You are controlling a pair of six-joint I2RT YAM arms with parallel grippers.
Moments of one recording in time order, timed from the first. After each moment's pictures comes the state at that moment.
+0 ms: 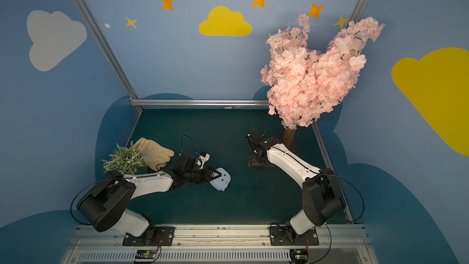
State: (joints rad) left arm -0.59 1.51 0.54 0.25 0.53 -0.89; right arm 0.56 1.58 1.15 -0.94 0.24 0.58
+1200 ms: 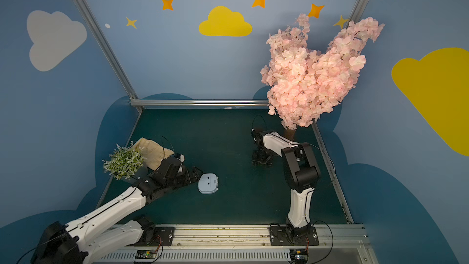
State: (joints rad) left arm -0.57 0.99 0.53 -0.37 0.08 -0.87; right arm 0.40 1.95 1.31 -0.93 0.02 0.53
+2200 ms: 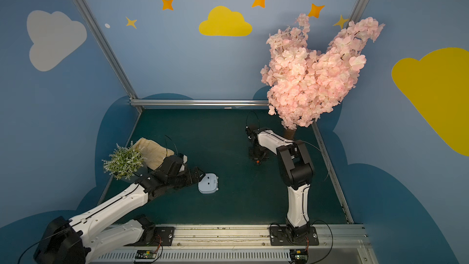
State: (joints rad) left arm -0.57 1.04 0.56 -0.39 0.15 -0.87; right arm 0.45 2.01 1.40 -0.91 0.11 0.40
